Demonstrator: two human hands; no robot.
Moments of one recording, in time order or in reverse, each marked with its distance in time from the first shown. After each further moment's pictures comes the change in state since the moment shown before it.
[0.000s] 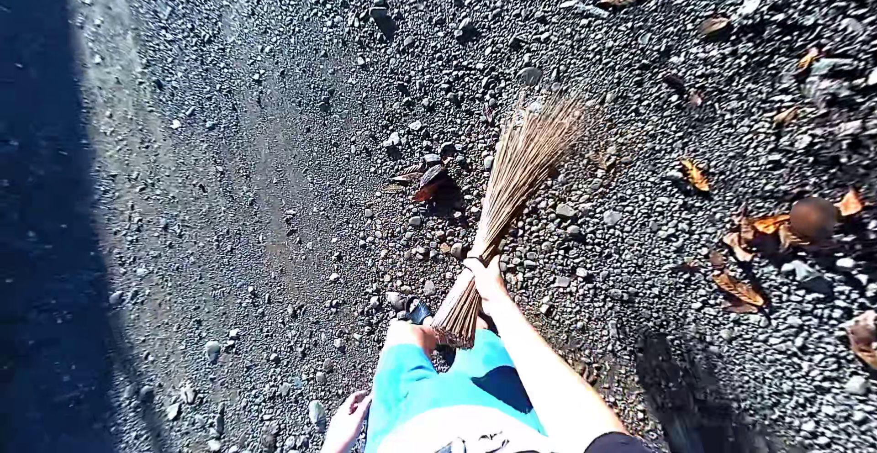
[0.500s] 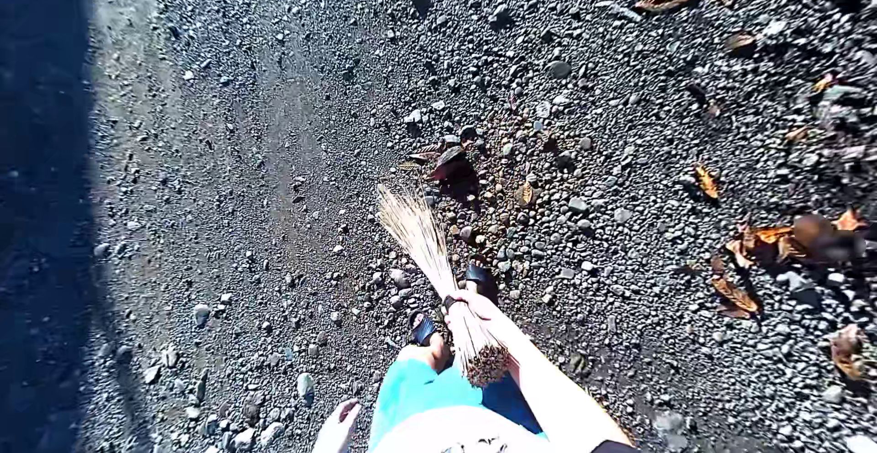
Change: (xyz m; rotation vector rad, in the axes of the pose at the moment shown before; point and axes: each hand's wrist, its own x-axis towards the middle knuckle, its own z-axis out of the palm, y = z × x) left_hand -0.011 -0.142 -0.006 -0.123 0.020 -0.073; right_hand -0.061 0.121 0.015 0.070 -0.405 0.557
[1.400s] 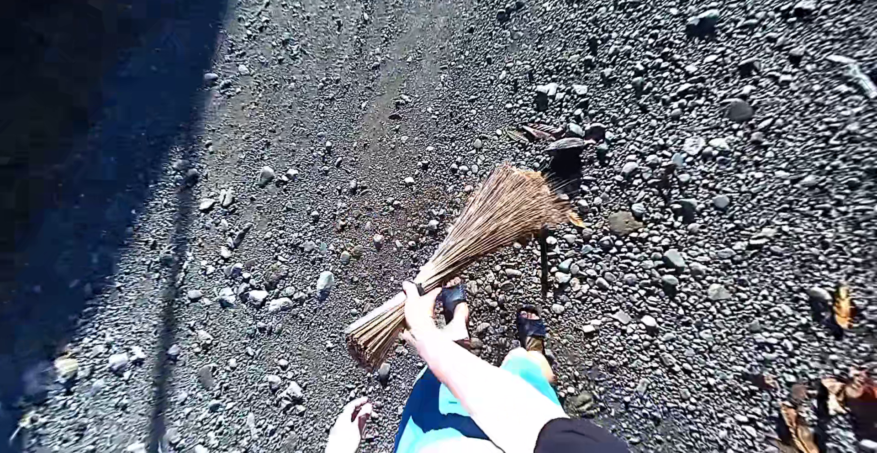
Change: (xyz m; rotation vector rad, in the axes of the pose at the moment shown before) left_hand -0.073 -0.205 0.046 -0.412 0.090 -0.214; right_hand 0.076 0.278 0.198 -0.339 0.283 -0.208
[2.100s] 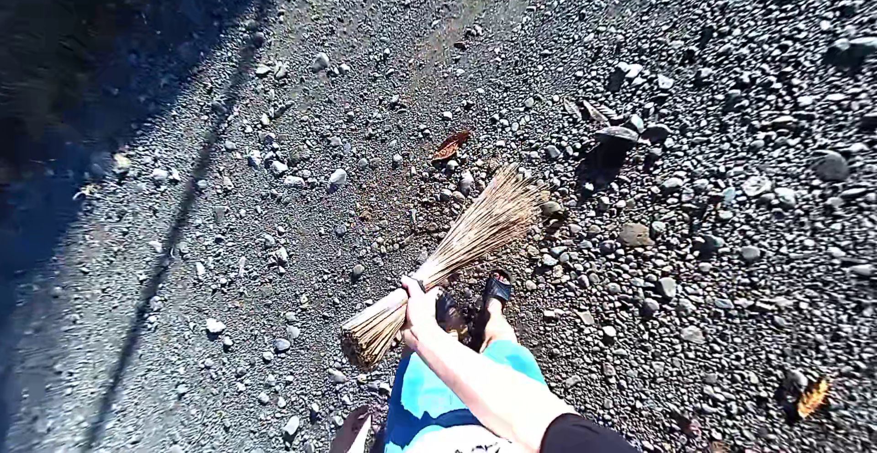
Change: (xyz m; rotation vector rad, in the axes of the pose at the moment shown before) left_hand -0.191 -0.150 0.294 -0.322 0.182 -0.142; right_hand -0.101 0.061 -0.220 -0.158 -0.170 0.222
